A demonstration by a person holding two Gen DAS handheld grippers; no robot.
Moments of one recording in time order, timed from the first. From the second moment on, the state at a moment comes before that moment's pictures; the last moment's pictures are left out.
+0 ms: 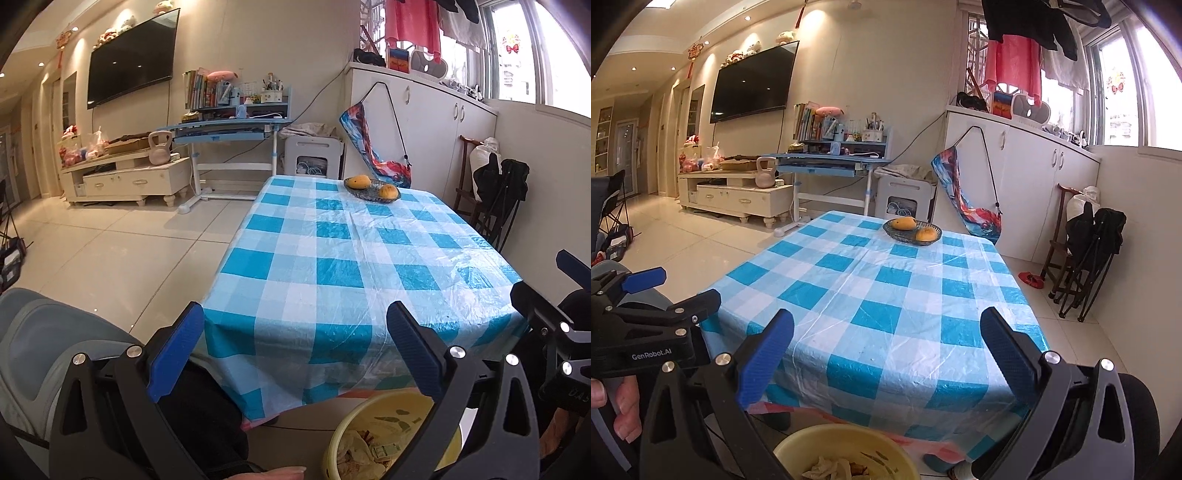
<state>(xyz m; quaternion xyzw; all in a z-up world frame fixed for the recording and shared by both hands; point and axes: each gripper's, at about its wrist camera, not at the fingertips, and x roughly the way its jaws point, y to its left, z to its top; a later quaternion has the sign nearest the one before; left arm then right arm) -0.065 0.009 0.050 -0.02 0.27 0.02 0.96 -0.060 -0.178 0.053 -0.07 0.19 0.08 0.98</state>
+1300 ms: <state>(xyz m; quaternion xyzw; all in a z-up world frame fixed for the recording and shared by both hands) -0.059 -0.012 0.040 0.02 0.28 -0.02 0.96 -0.048 -0.189 0.042 -0.06 0.22 0.05 0.97</state>
